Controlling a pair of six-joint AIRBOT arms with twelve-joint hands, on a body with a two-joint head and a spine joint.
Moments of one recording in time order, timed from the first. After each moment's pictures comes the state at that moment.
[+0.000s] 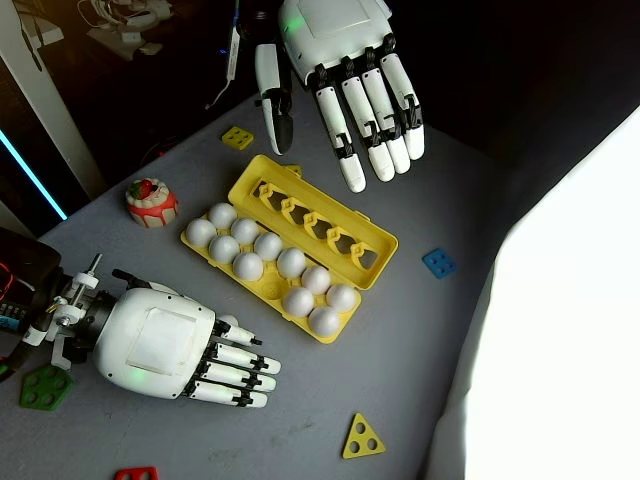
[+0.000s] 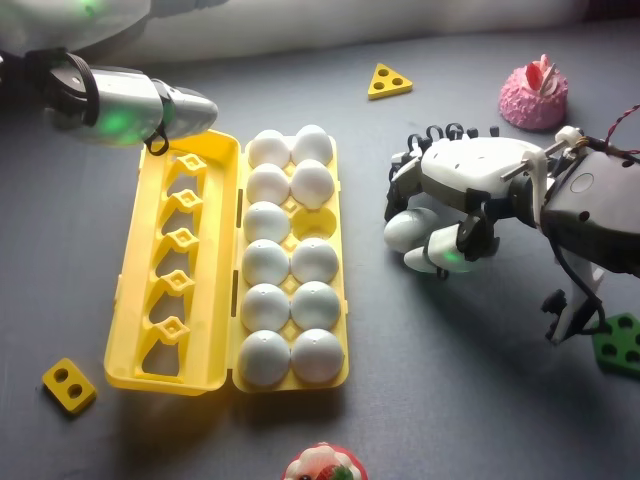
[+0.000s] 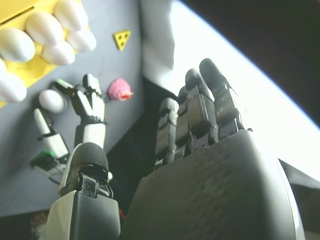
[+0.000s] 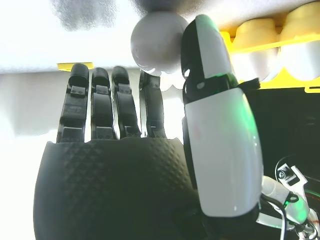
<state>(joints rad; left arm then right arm) 0.20 -0.72 0.84 -1.67 -0.18 2.99 -0.45 -1.31 1.15 1.24 0.45 -1.82</state>
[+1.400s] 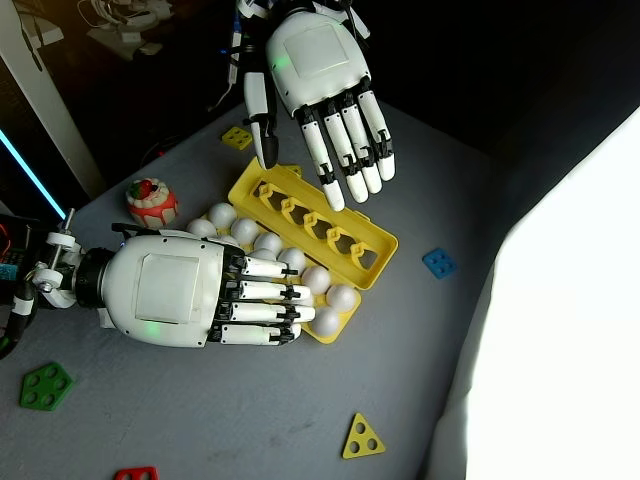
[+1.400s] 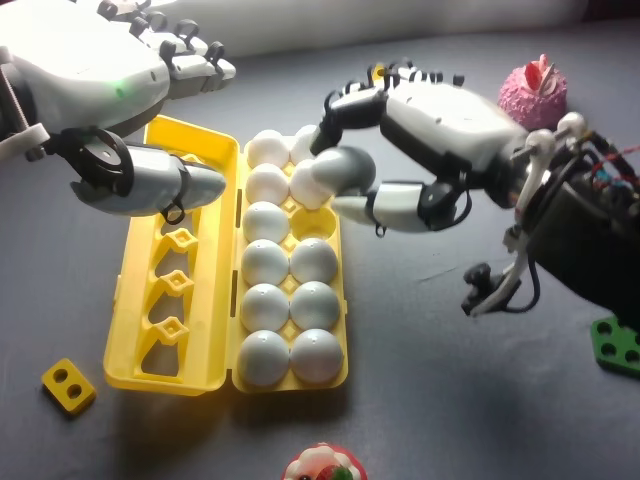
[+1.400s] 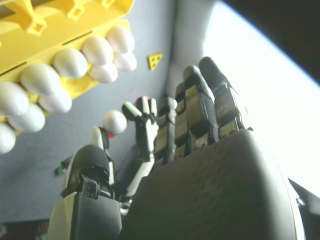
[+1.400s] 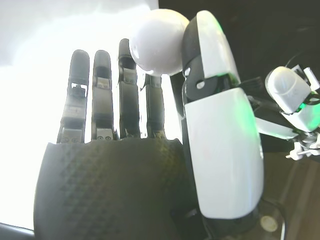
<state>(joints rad) 0.32 -0.74 0.78 -1.71 -0.31 2.99 -0.50 -1.35 1.16 0.56 0.71 -1.05</state>
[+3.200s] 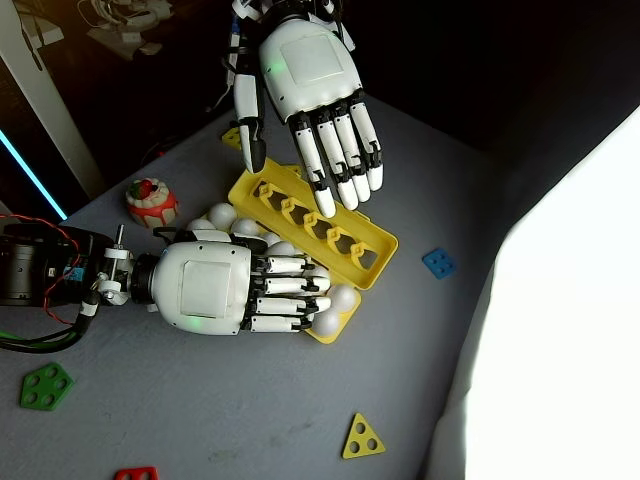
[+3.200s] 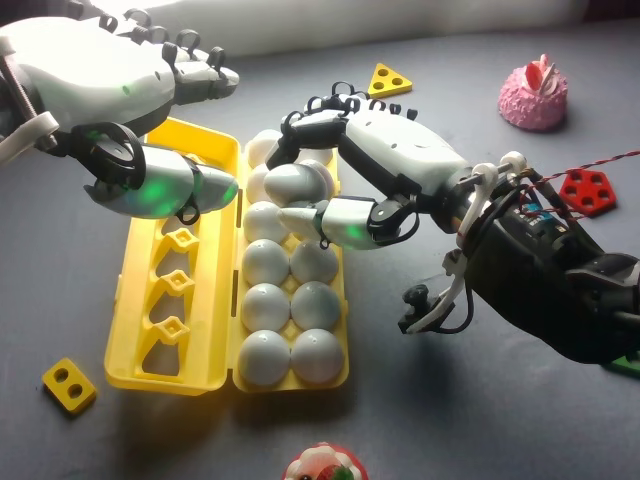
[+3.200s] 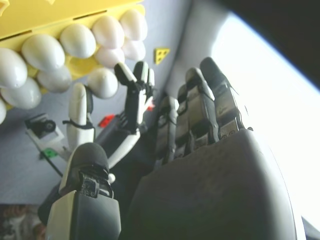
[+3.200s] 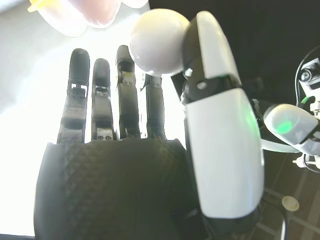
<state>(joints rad) 0.30 -0.76 0.78 -1.88 -0.37 2.99 -0.53 -1.52 1.31 0.52 0.78 -0.86</state>
